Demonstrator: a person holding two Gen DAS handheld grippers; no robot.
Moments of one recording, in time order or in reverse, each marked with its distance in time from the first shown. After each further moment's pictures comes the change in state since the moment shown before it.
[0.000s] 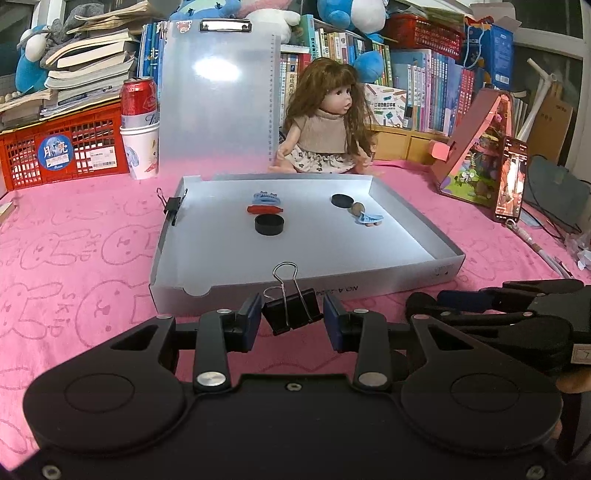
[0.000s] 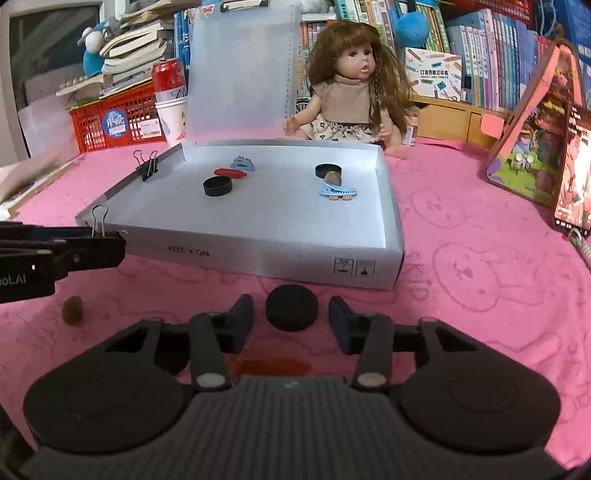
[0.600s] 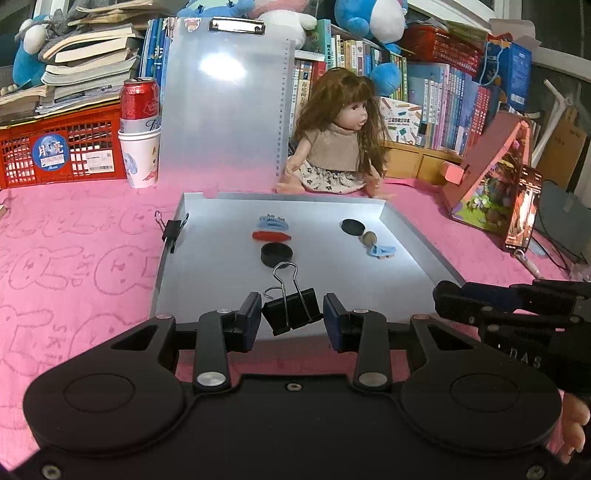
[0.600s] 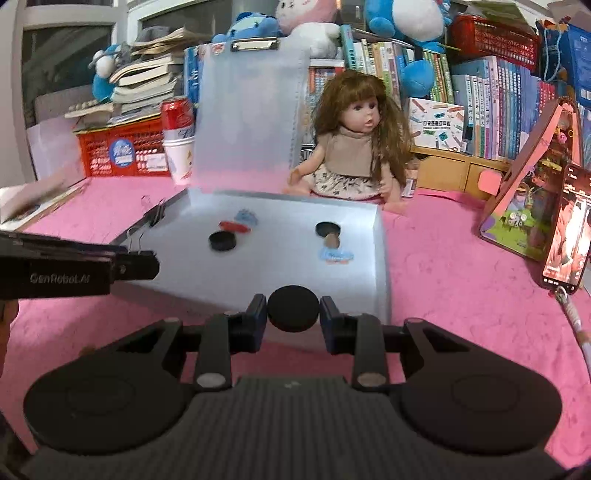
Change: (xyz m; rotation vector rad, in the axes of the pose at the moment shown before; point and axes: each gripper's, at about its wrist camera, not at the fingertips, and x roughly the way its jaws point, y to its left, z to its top) left arm 0.031 0.017 0.043 -0.061 0.008 -0.016; right arm -0.015 -0.002 0.044 -0.026 -0.092 -0.003
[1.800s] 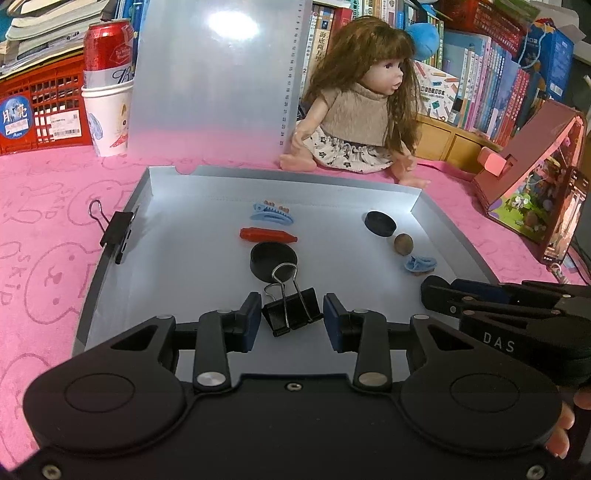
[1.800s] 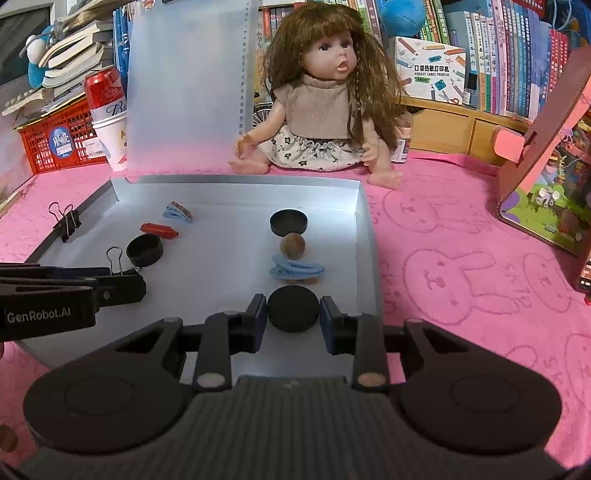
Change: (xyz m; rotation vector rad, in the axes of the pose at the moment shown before) left arm 0.113 0.003 0.026 -0.053 0.113 0.006; right arm 0.105 -0.031 0.026 0.060 0.135 -0.051
